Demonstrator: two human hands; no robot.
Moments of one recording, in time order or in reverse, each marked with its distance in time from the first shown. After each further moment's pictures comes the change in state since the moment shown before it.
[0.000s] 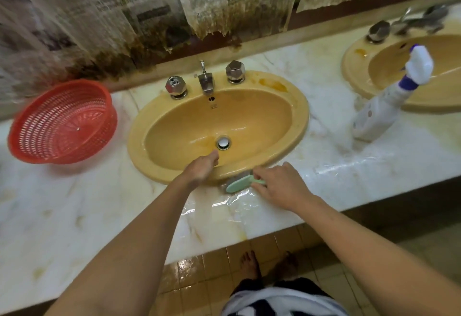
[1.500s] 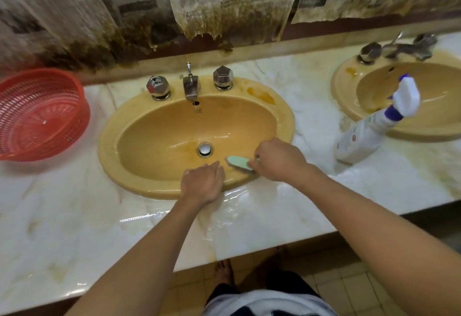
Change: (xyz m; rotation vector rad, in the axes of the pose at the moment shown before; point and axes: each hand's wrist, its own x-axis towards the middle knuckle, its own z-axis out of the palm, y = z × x) left_hand 0.010 0.022 0.068 0.603 0.203 0.266; right_hand 0.067 0.043 -0.073 -0.140 -0.227 0.296
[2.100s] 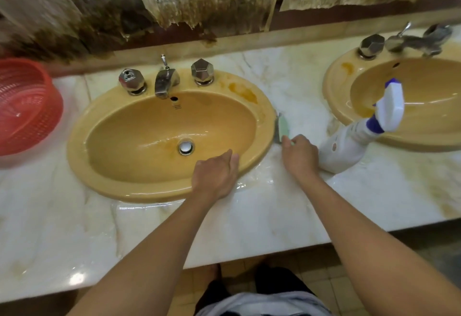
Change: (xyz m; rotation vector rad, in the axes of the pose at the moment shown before) left_hand 0.035 0.100 0.025 0.050 0.059 -0.001; right_hand 0.030 0.120 0.025 0.646 0.309 0.480
